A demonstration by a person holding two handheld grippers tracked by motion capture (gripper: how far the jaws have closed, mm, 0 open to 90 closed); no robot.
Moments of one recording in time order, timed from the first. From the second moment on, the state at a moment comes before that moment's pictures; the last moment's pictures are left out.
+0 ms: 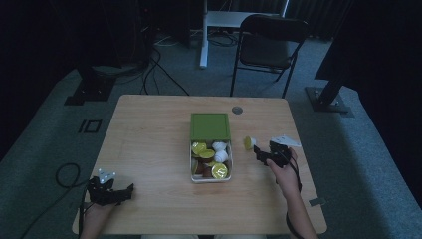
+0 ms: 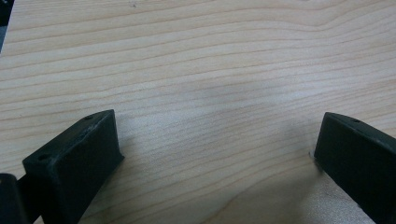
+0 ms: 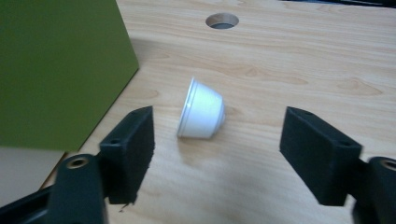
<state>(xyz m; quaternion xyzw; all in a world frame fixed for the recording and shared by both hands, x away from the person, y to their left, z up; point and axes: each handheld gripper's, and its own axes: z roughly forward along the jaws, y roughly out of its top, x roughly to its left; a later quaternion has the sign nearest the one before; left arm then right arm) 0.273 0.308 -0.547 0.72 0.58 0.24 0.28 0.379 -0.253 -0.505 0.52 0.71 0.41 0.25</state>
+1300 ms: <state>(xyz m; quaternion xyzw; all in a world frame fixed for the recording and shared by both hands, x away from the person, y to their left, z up) 0.272 0.308 -0.547 0.72 0.58 0.24 0.28 0.295 -0.301 -0.533 0.53 0.72 0.38 0.24</state>
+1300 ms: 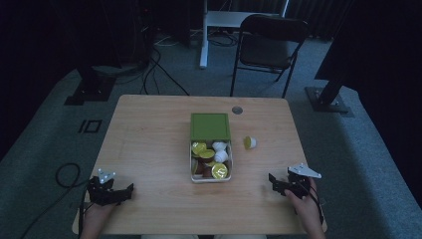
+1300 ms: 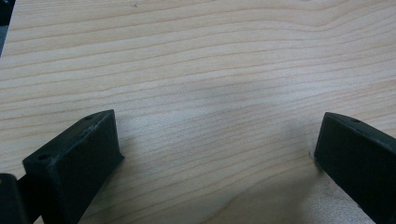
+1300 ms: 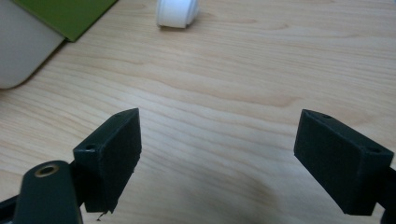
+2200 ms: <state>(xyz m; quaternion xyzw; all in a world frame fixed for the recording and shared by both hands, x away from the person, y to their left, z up) 0.272 0.308 -0.547 0.72 0.58 0.24 0.28 0.287 -0.325 -0.549 0.57 0.71 0.34 0.25</state>
